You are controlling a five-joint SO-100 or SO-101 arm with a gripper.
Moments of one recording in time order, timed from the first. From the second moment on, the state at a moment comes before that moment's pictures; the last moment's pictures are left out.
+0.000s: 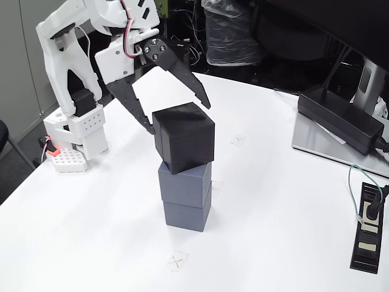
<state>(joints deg) 17.1 121.1 93.8 86.0 -57.2</state>
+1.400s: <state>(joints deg) 1.2 151.8 97.2 84.7 -19.2</state>
